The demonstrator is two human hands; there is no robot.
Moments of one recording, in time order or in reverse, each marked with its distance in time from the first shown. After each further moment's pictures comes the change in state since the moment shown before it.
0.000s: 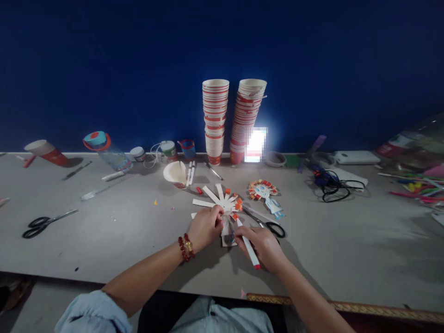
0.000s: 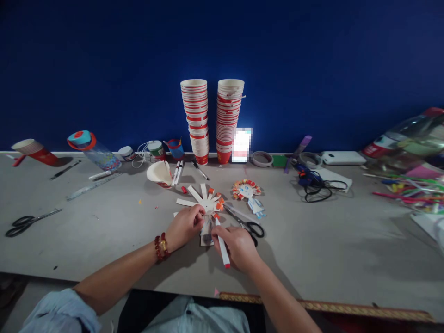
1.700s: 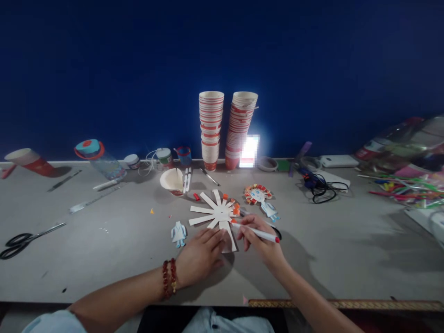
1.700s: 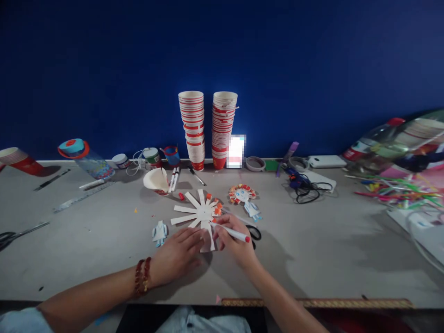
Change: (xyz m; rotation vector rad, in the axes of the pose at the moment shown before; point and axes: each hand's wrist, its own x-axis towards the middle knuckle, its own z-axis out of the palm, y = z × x) left_hand -0.050 -0.014 -0.003 0.373 0.008 0.622; right_hand 0.013 -0.017 0.000 0.828 0.231 0.521
